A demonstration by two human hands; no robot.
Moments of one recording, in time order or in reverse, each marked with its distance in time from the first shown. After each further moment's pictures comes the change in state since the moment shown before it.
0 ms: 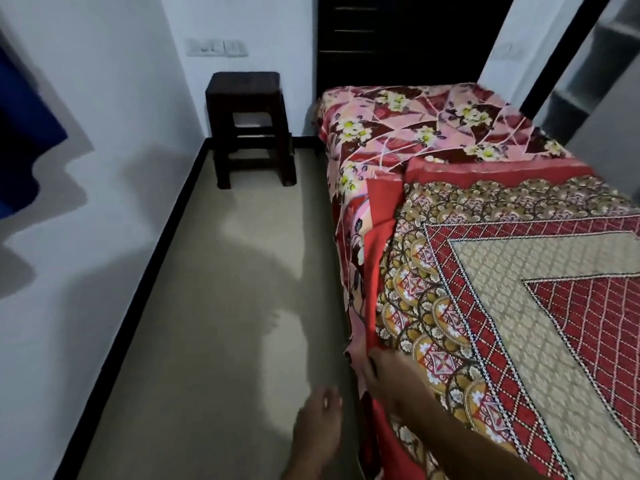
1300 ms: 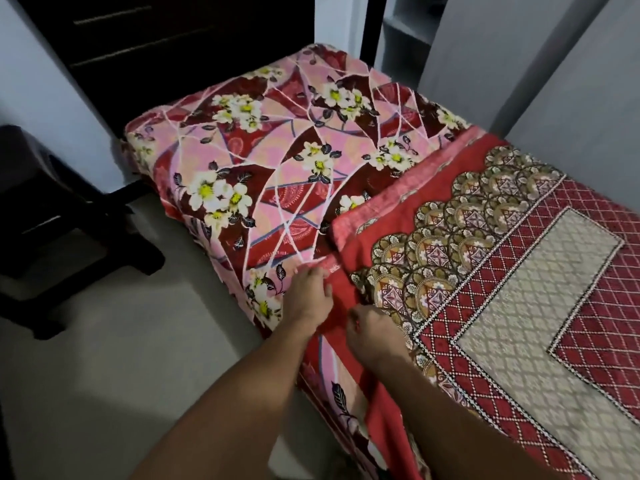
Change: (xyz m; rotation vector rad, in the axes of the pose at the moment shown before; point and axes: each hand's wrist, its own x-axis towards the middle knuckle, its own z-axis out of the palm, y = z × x) left_hand 0.468 0.494 0.014 0.818 -0.280 0.873; right_hand 0.419 0.016 -0.205 0.392 0.274 0.634
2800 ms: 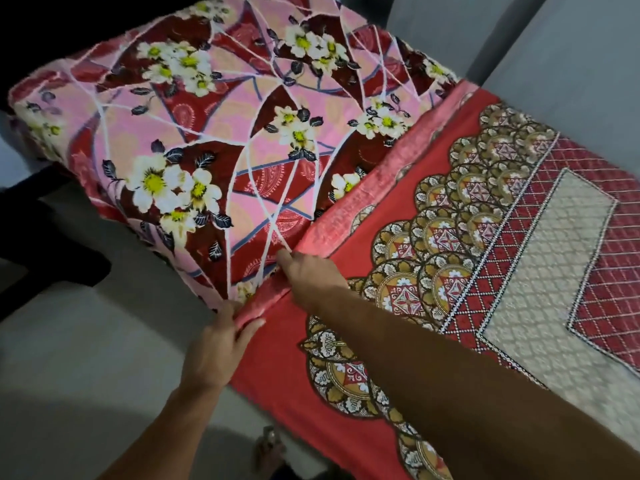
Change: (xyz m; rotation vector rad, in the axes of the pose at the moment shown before) left_hand -0.001 -0.193 -0.020 0.055 0.044 0.086; right_hand 0.148 -0.101 0.045 -0.375 -0.125 -0.312
